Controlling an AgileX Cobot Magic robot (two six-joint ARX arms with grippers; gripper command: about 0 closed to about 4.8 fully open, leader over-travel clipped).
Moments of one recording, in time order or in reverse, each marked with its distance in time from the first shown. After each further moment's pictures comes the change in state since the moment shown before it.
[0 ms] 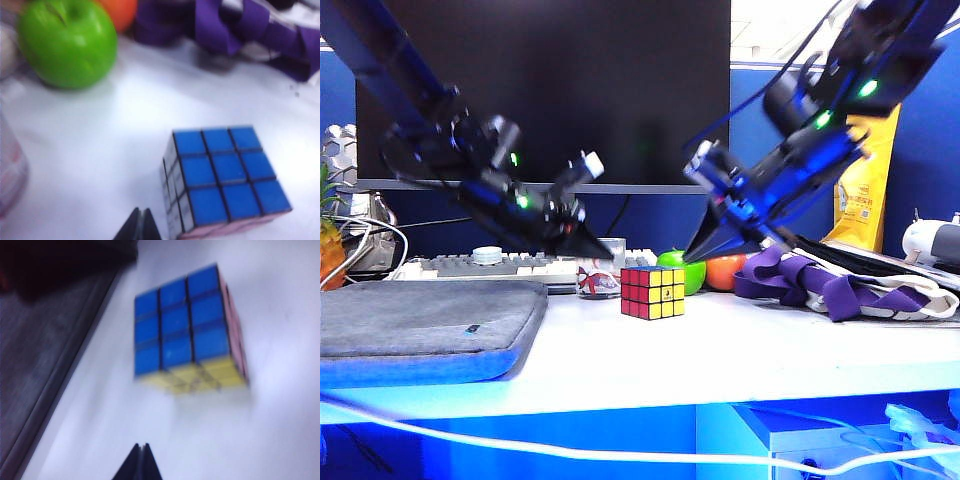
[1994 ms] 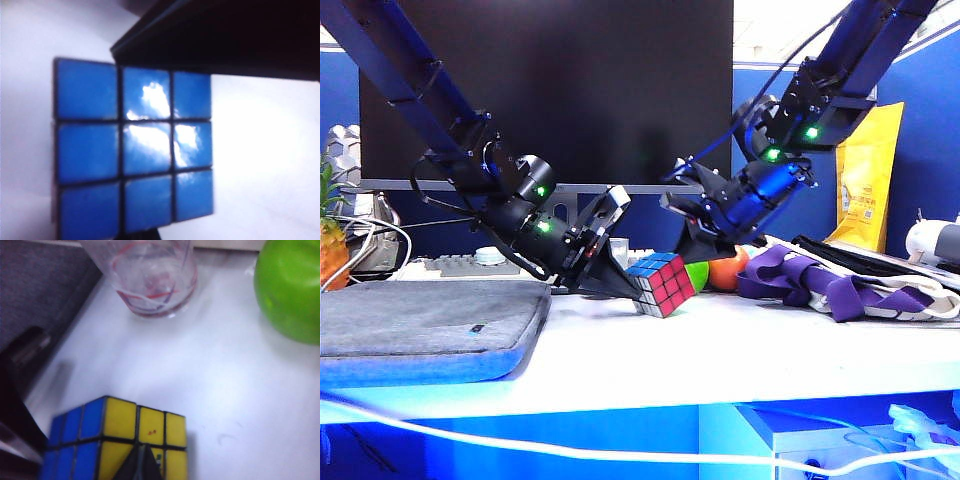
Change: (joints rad) left arm -0.061 0.085 0.075 -0.206 0.113 -0.026; right arm 0.006 0.219 0.273 0.049 0.133 -0.085
